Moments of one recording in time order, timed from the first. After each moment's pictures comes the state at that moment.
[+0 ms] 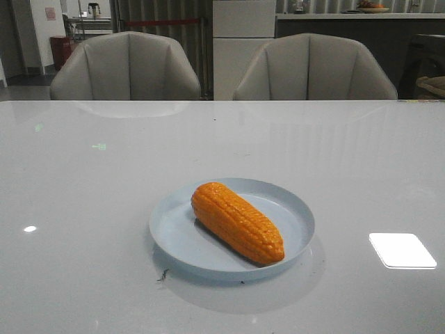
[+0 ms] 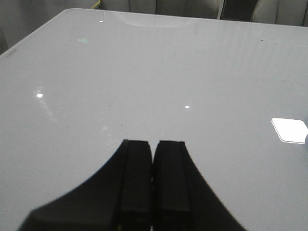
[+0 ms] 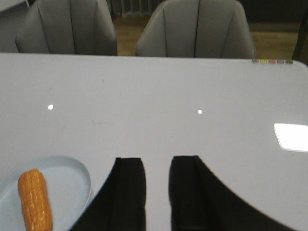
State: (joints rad) left arm 0.04 -0.01 0.01 -0.19 0.32 0.16; right arm 0.06 0.32 -0.51 0.10 0.45 -0.02
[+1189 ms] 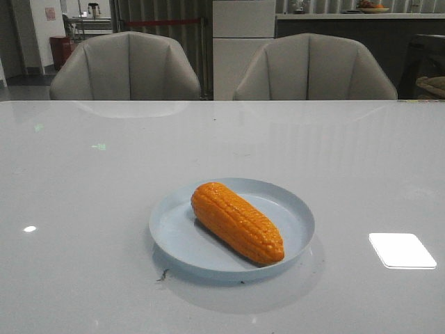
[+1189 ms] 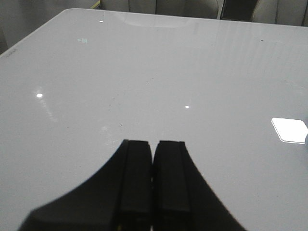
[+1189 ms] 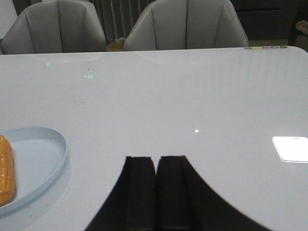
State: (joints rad) left arm 0.04 -0.01 0.01 -0.19 0.32 0.16; right arm 0.06 -0.01 0.03 0.11 0.16 -0.02
